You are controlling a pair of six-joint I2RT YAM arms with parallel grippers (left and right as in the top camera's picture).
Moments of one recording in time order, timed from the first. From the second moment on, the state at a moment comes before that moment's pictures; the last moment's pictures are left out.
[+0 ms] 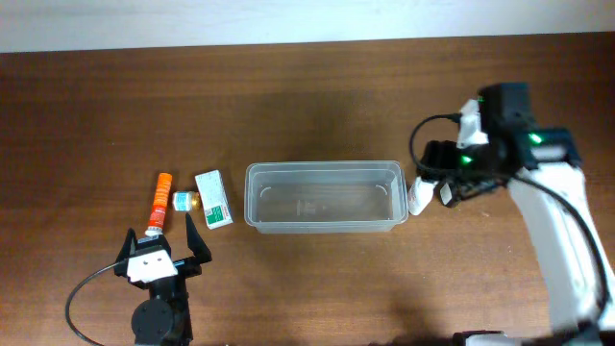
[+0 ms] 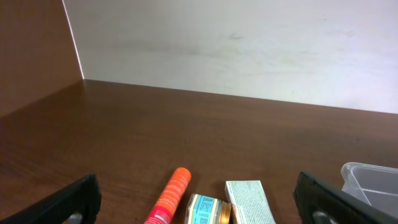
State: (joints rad) left arm -0.11 0.01 0.02 -0.06 -0.34 -0.06; right arm 0.01 1.49 1.36 -1.14 -0.19 0.22
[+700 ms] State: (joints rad) left arm -0.11 0.01 0.02 -0.06 -0.34 -0.06; right arm 0.10 1.64 1.36 -1.12 -0.01 0.34
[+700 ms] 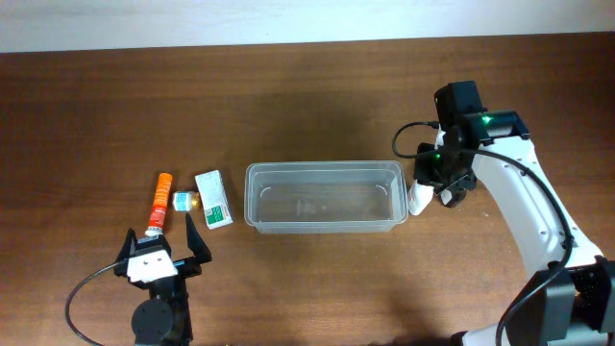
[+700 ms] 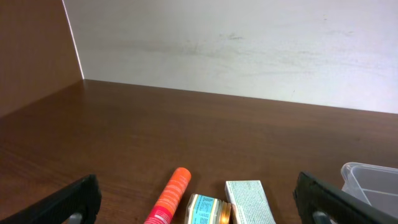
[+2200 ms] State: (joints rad) left arm -0.11 0.01 0.02 -0.06 -0.34 -0.06; right arm 0.47 1.59 1.67 -1.39 0.13 0.63
